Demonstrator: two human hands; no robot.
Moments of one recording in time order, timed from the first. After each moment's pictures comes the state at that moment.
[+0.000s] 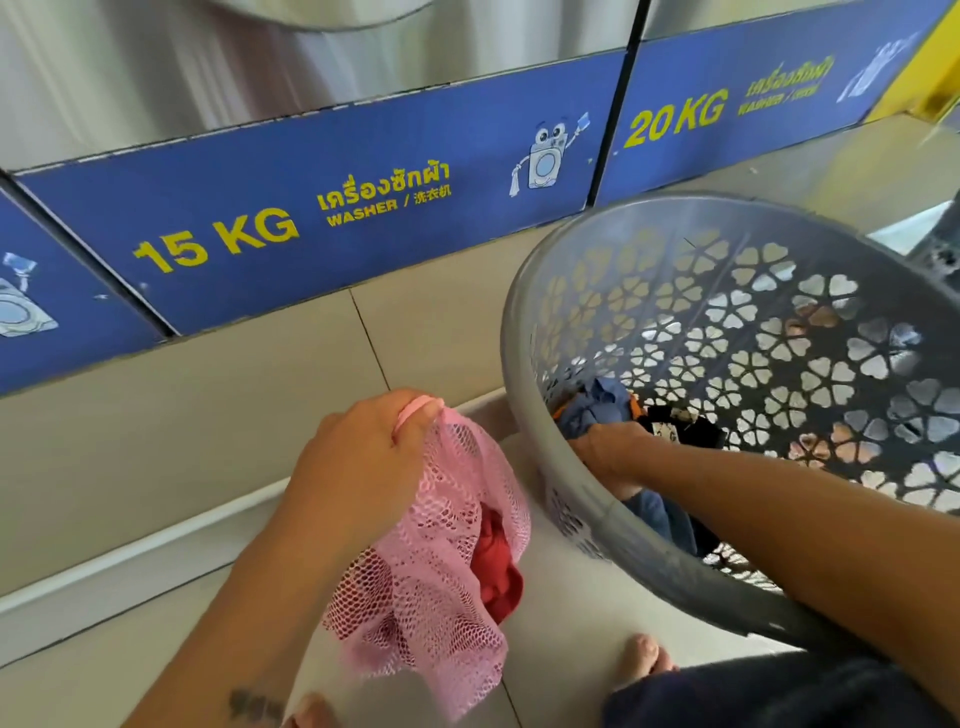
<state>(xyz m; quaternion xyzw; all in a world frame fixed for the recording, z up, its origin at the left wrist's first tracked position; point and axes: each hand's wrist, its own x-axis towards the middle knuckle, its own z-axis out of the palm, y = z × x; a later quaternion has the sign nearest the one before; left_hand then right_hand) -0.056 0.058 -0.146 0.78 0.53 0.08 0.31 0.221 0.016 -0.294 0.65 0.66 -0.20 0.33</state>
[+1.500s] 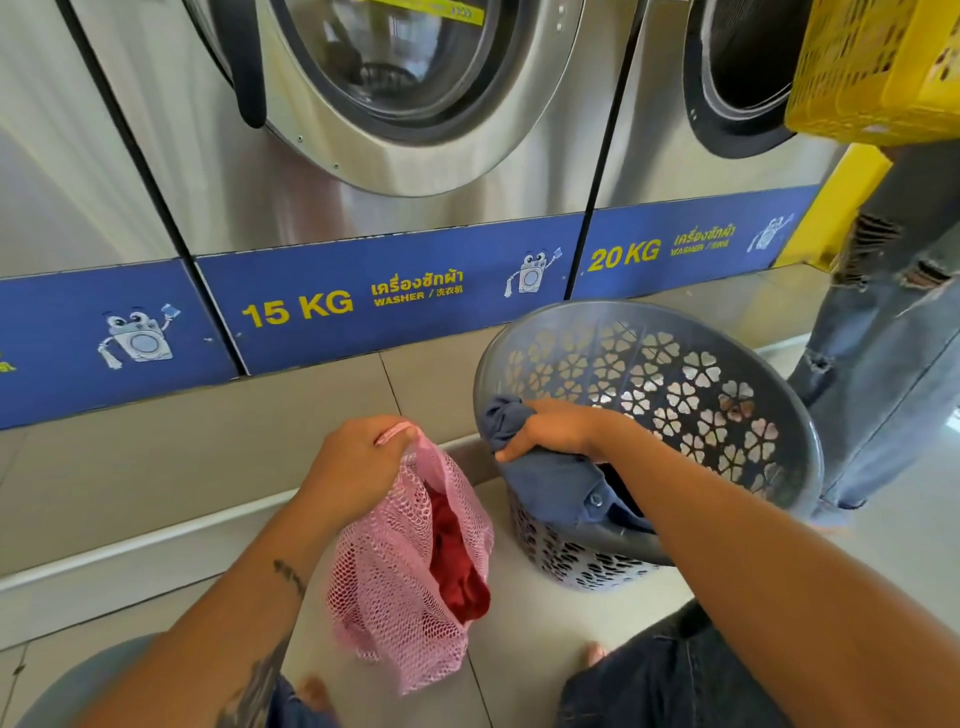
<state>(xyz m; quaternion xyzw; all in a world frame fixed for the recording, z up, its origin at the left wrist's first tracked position) -0.113 0.005 -0.114 0.76 0.51 0.23 0.34 0.133 -0.034 -0.101 0.73 0.49 -0.46 -0.15</state>
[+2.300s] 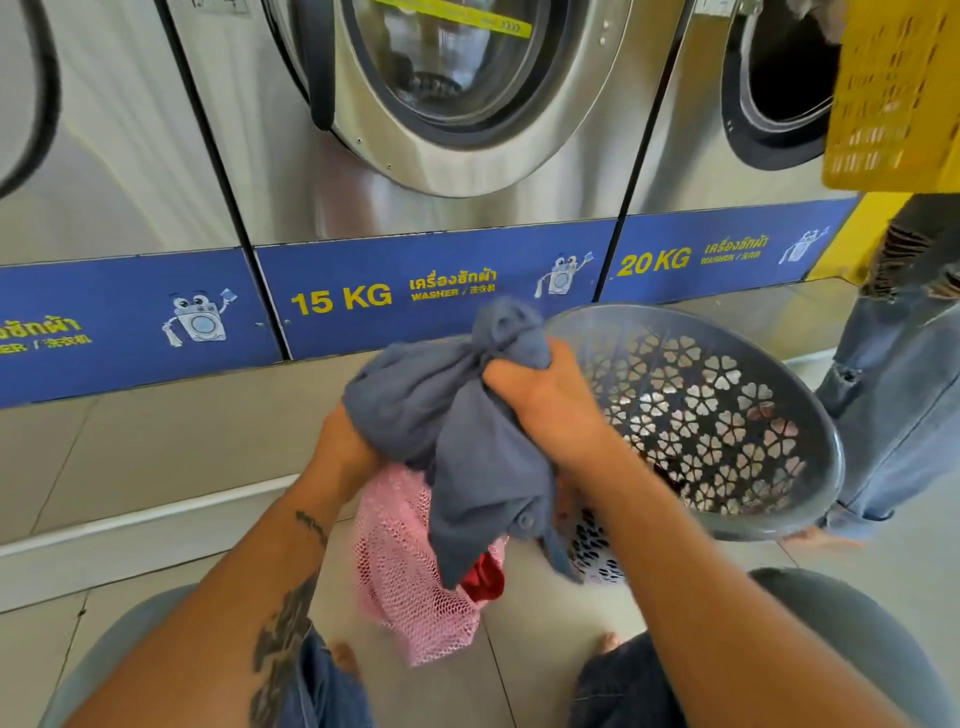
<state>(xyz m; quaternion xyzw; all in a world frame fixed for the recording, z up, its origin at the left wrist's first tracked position) -0.143 0.004 -0.095 0.69 0.46 0.35 0.43 0.014 -0.088 -0.027 0.53 0.48 -0.37 -0.59</state>
